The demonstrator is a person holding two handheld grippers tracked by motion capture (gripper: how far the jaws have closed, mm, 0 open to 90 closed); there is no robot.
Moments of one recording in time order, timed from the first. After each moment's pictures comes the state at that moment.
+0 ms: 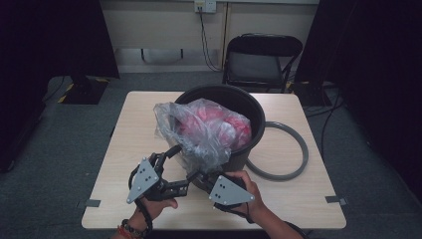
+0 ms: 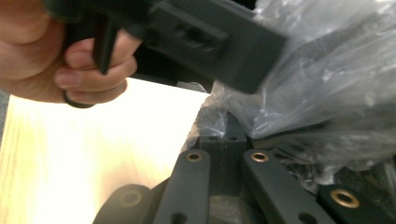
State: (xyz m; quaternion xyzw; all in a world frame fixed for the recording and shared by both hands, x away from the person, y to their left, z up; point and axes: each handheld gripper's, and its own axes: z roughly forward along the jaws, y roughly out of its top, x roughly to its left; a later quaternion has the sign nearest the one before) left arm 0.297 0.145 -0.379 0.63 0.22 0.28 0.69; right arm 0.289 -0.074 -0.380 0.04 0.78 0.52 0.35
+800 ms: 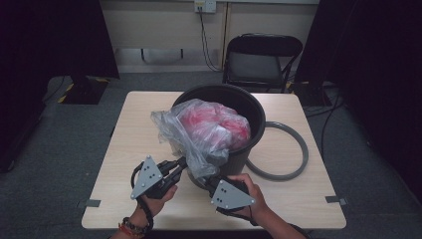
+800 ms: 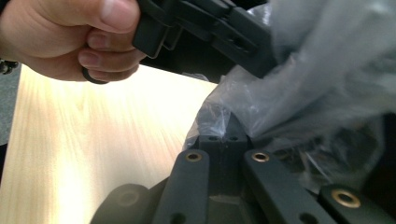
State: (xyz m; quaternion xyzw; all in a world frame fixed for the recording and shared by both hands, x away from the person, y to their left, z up) left arm 0.303 0.148 -0.387 0.67 0.21 0.29 0.65; right arm 0.285 -0.081 -0.388 0.03 0.79 0.50 0.35
